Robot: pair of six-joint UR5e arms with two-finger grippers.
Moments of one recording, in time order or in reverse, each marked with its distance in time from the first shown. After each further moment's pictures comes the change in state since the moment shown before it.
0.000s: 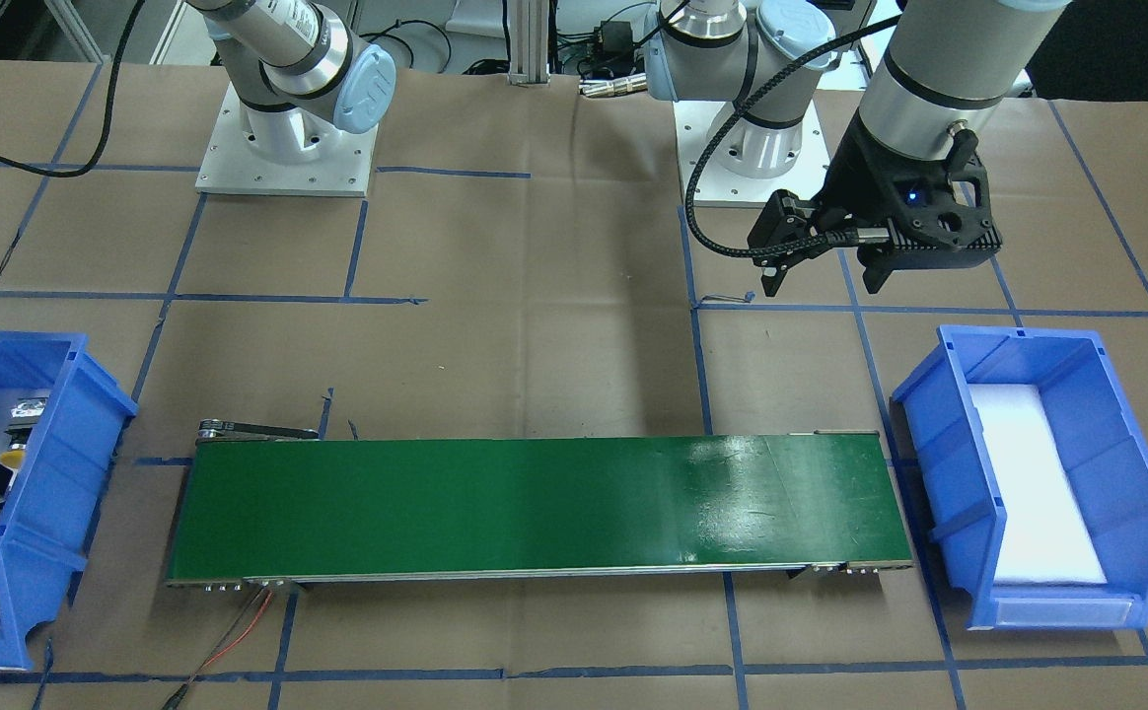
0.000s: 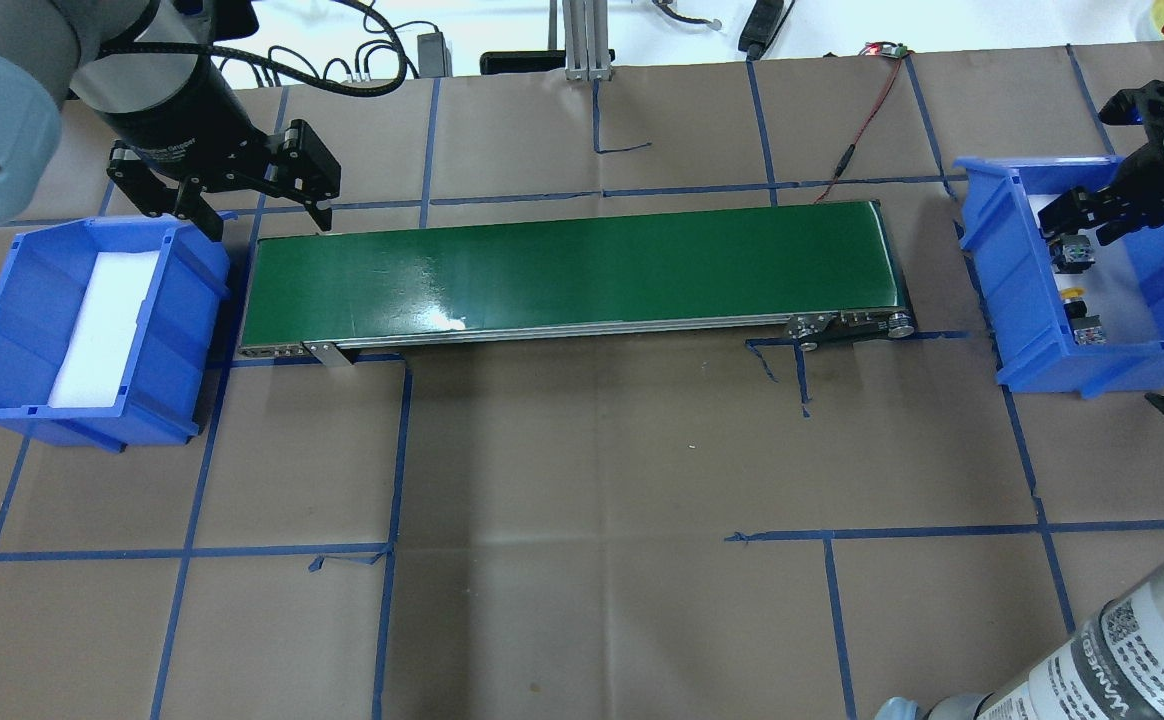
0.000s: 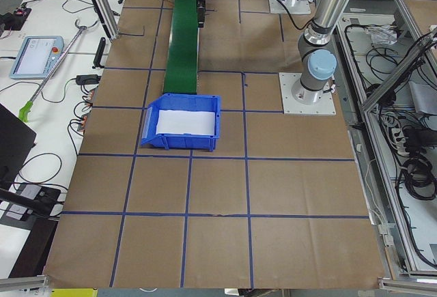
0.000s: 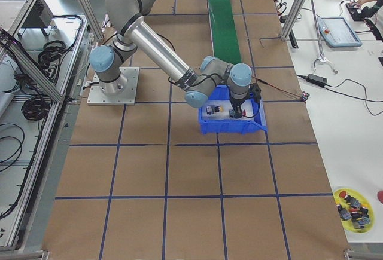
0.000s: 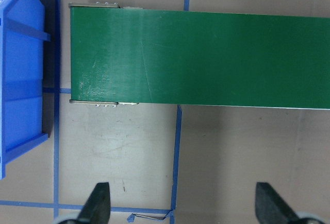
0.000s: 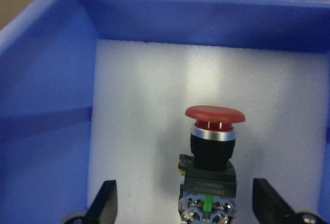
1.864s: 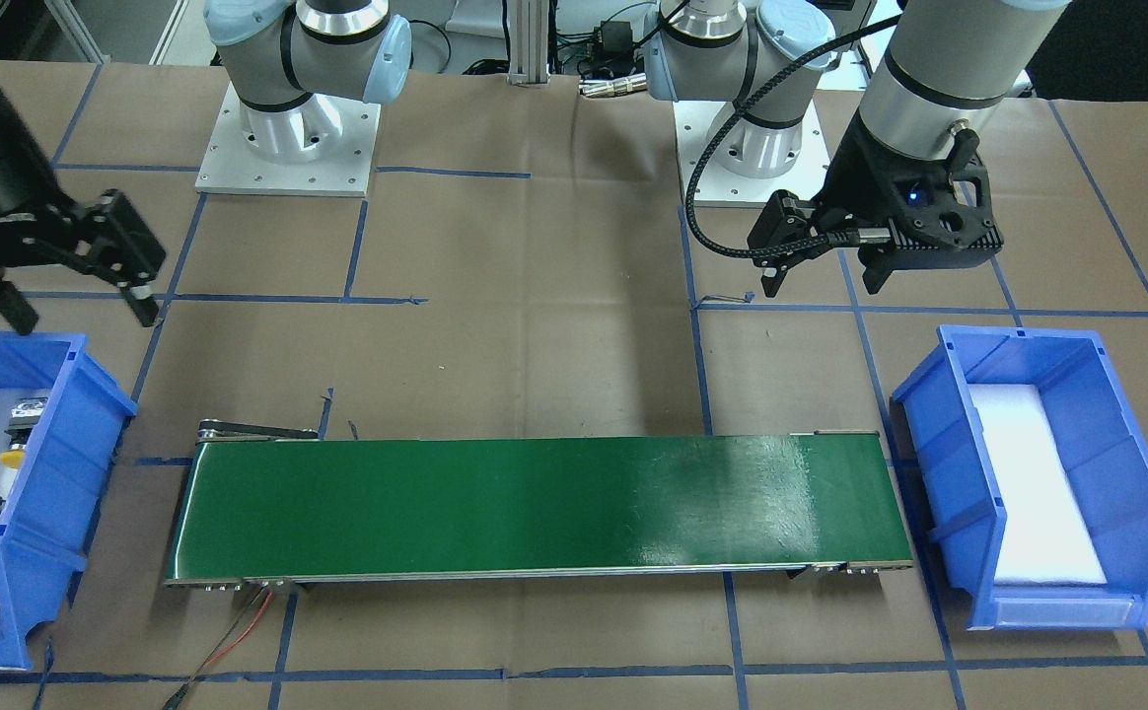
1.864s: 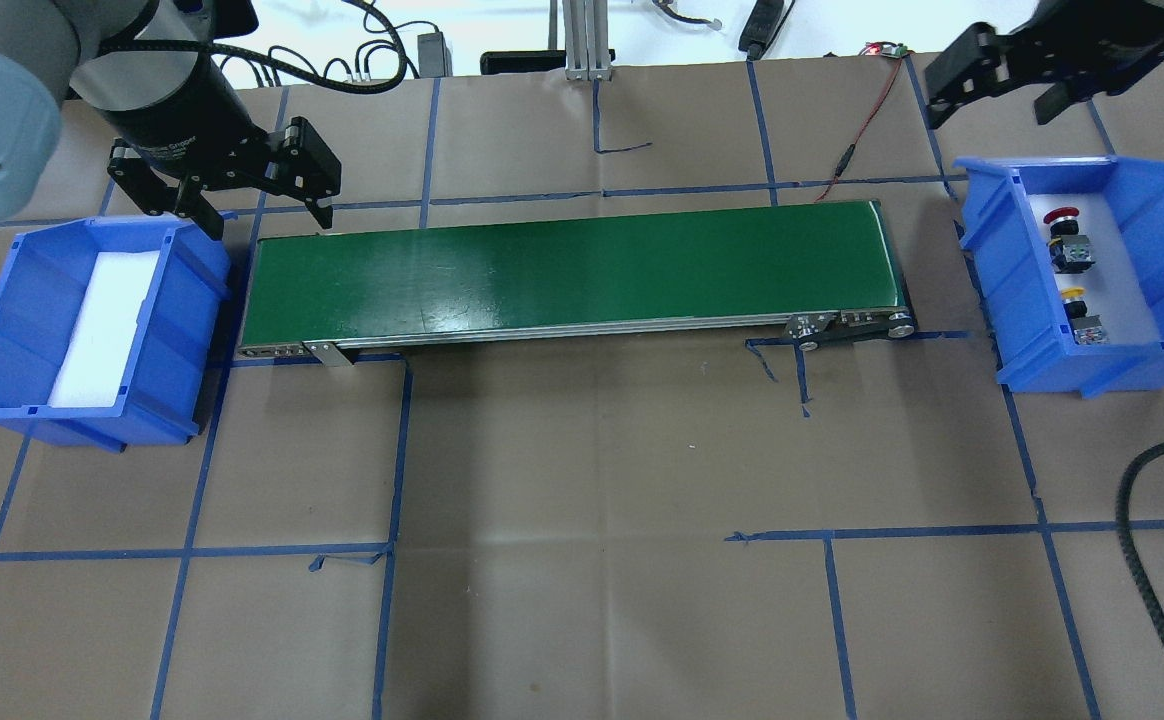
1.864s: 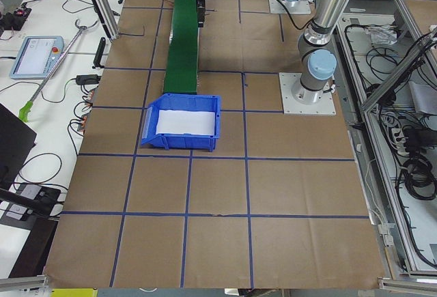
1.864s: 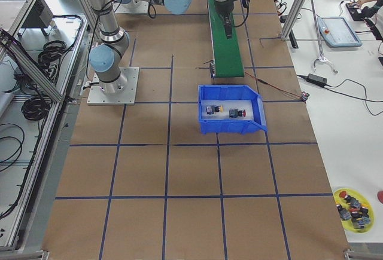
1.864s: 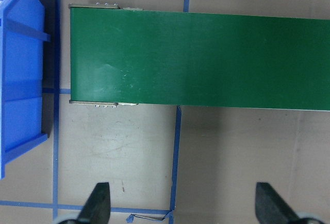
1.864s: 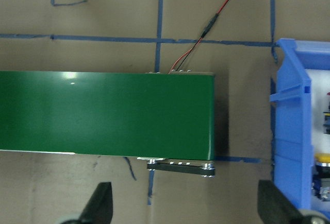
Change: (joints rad) left arm 0.000 -0.002 0.004 0.000 -0.002 -0.006; right arm 0.433 -0.487 -0.047 0.362 -0.065 0.443
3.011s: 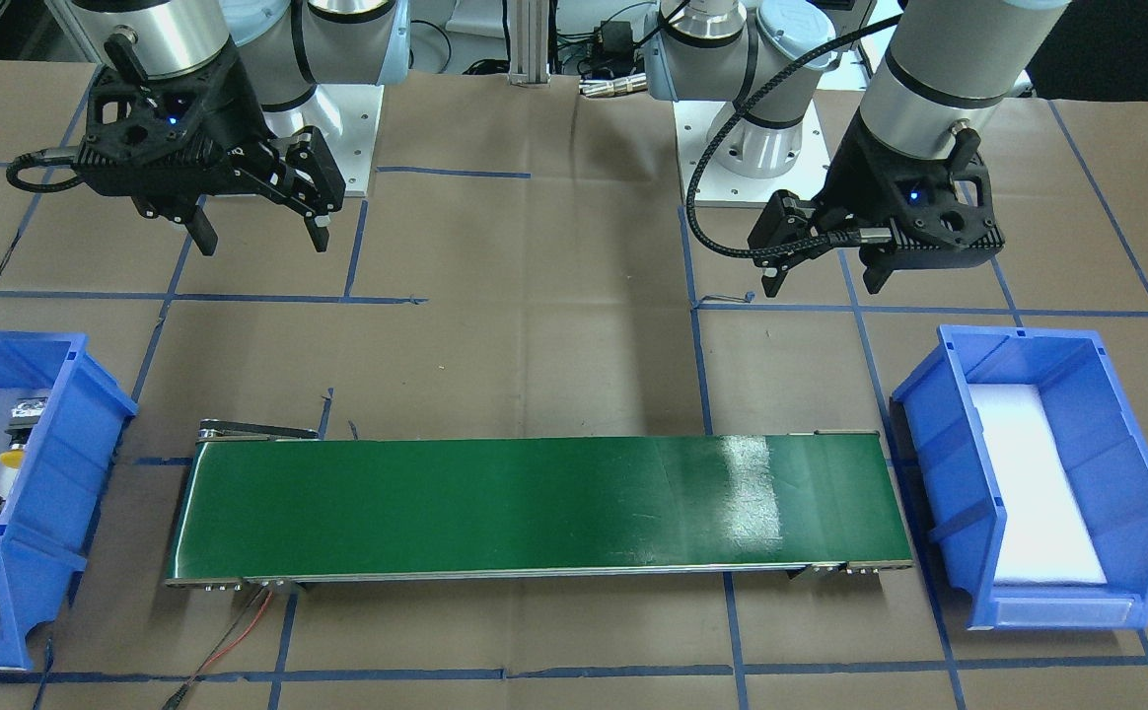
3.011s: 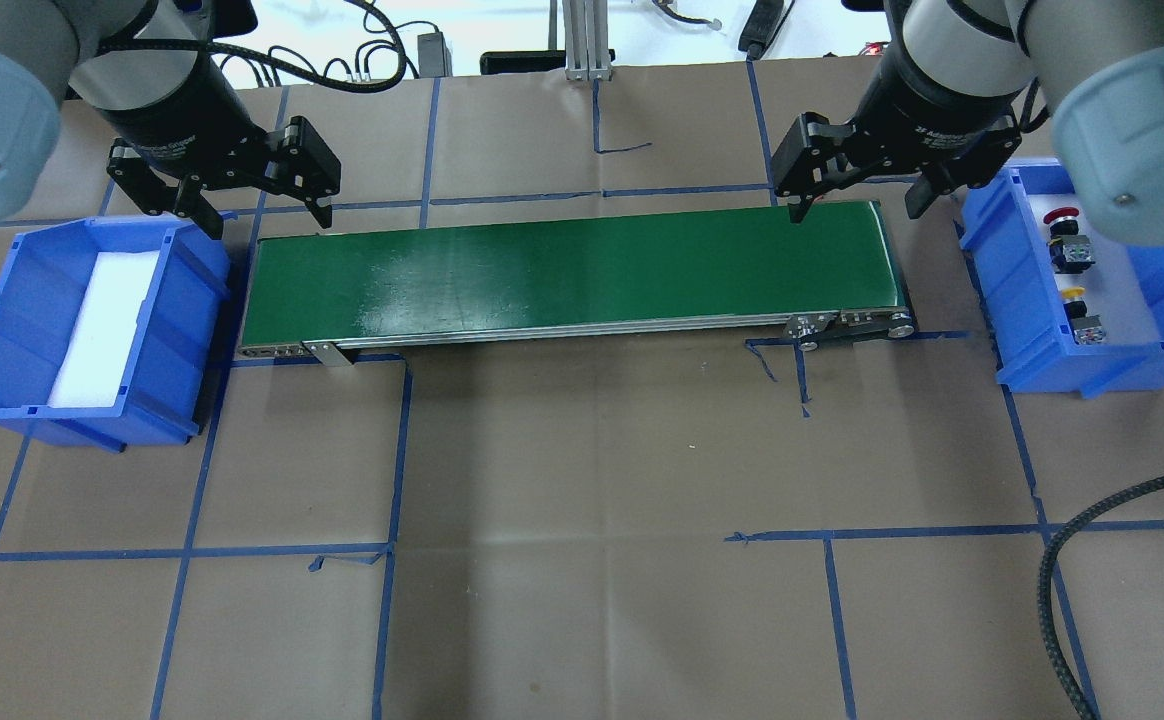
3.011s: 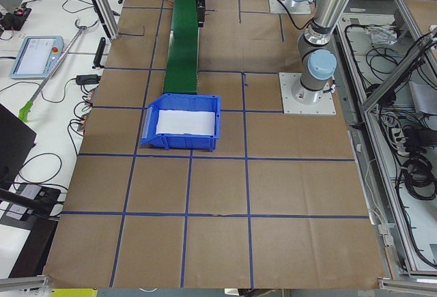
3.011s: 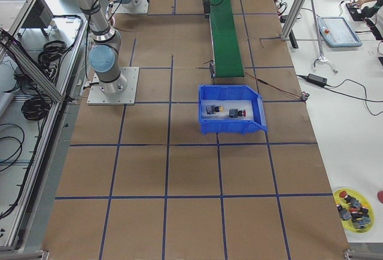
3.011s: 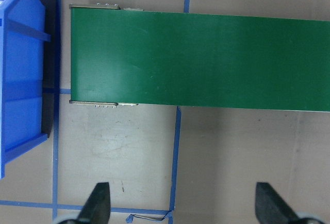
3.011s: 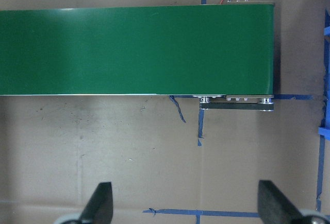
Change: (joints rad) left arm 0.000 0.000 0.001 0.000 0.000 -0.002; right arm 0.169 -0.049 0.029 0.128 -0.054 0.199
